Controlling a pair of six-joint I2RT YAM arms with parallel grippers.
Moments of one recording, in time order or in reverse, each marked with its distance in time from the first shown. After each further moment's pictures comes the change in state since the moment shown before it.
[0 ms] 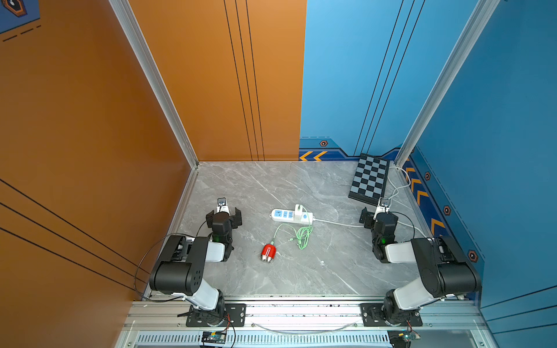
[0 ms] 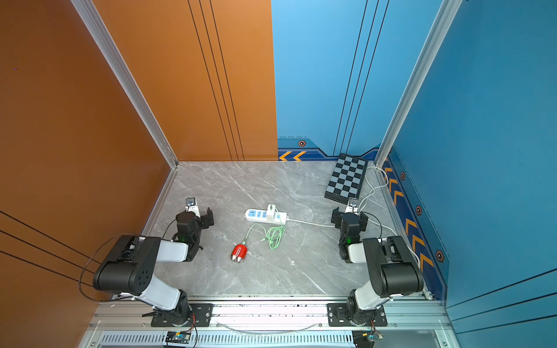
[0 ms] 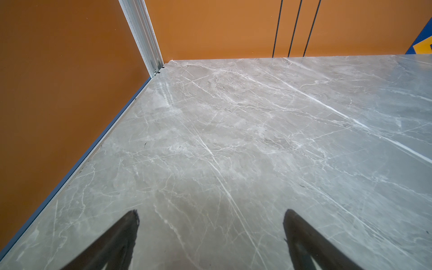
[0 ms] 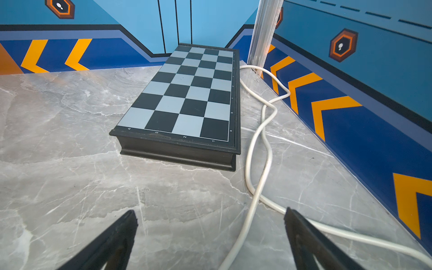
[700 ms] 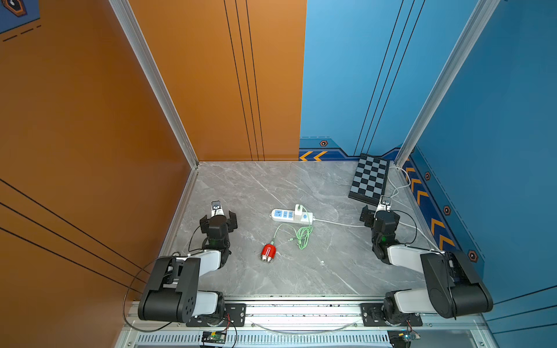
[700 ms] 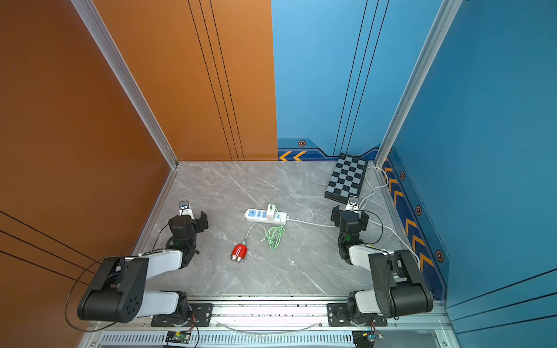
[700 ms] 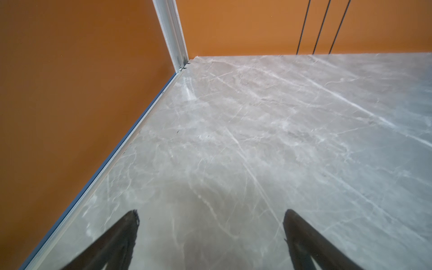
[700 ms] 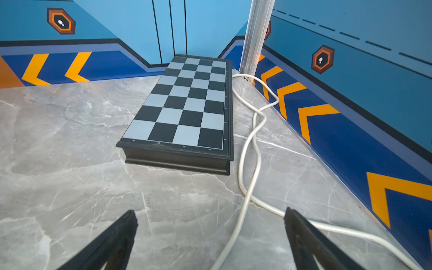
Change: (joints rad) left arm 0.014 -0.153 -0.031 -0.134 -0.054 -0.008; right arm 0.023 -0.112 0.022 -0.130 0.064 0.026
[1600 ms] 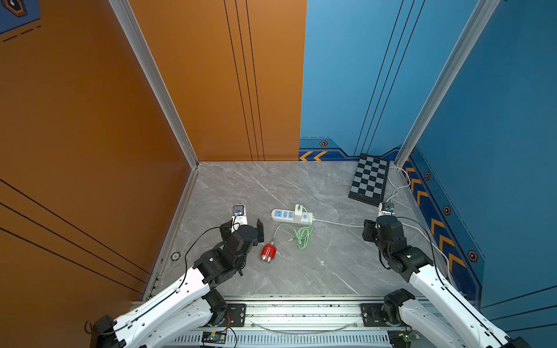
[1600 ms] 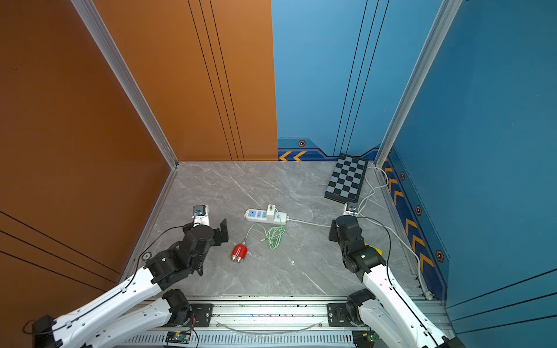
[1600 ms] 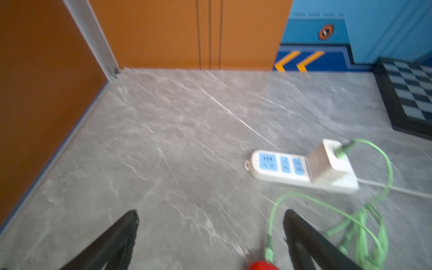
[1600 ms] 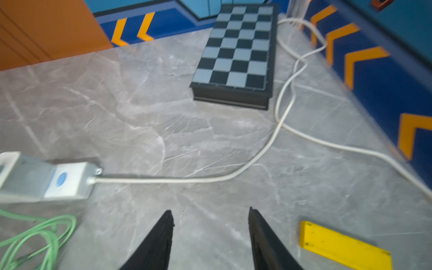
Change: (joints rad) left arm -0.667 -0.661 0.225 -1.032 -0.415 -0.364; right arm 0.230 -0.645 0.151 -1.044 -0.008 0.253
